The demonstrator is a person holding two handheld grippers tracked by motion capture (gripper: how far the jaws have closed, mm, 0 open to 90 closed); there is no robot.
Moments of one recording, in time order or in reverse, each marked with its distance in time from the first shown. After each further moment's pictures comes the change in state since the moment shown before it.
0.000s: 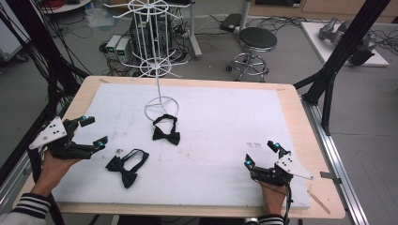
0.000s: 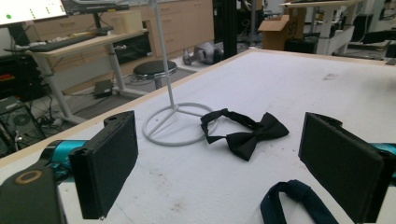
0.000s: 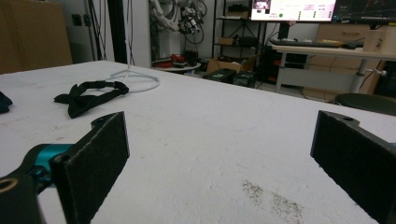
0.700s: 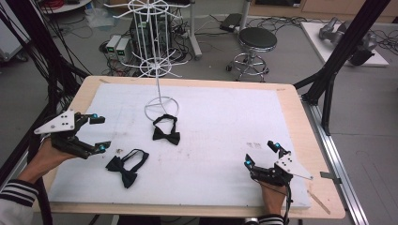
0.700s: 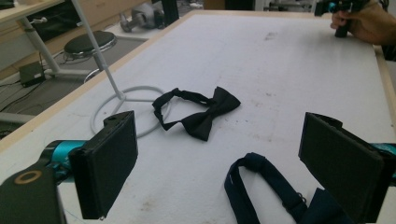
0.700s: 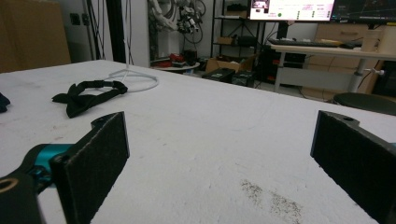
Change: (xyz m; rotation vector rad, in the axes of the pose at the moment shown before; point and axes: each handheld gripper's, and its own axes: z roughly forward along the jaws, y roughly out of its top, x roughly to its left) left arm 0.005 0.031 0.018 0.178 -0.266 0.096; right arm 0.000 0.000 0.000 0.004 -0.007 -0.004
